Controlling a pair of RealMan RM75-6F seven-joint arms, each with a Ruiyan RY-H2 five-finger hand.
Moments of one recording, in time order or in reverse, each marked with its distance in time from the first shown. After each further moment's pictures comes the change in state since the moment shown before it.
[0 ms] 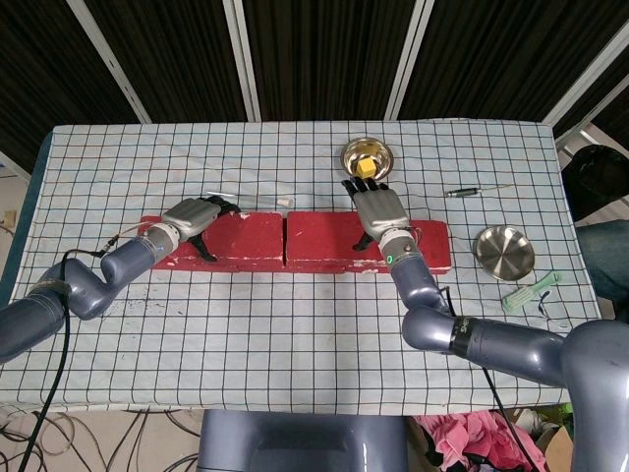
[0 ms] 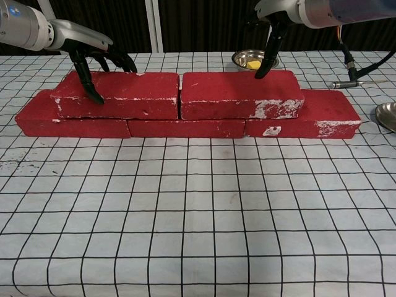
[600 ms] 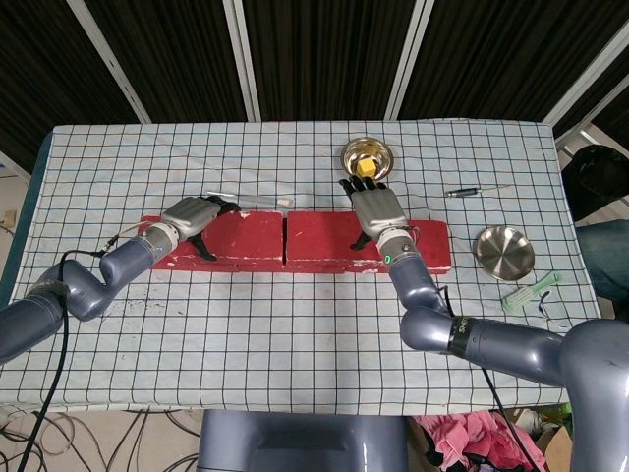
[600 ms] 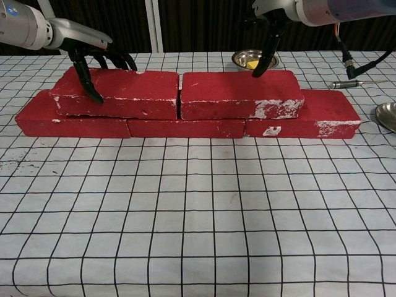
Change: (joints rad) left arm 0.006 0.004 0.005 -0.004 0.002 0.016 0.011; right arm 0.012 0.003 -0.004 -0.007 0.000 0.003 0.007
